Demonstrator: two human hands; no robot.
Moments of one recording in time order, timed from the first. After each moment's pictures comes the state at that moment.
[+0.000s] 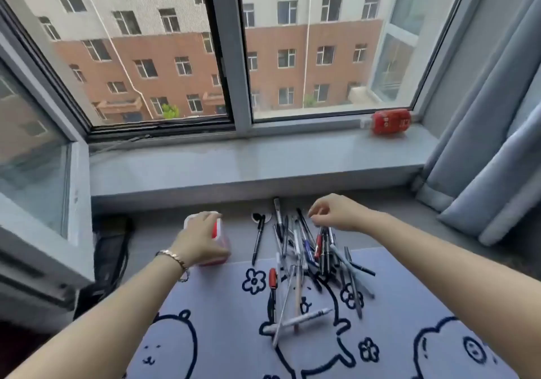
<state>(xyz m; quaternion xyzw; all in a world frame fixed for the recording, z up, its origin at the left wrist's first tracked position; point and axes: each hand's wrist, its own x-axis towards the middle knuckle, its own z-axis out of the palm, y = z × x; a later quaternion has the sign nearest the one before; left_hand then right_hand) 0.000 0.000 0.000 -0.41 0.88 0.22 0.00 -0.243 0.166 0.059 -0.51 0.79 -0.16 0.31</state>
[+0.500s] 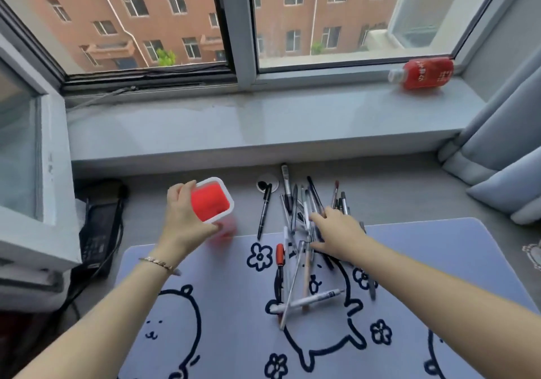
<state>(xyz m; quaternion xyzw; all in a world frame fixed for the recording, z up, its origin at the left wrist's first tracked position) 0.011 0.002 -0.011 -0.50 0.80 0.29 -0.16 -0.216 0.159 -0.047 -0.56 0.80 0.09 0.20</state>
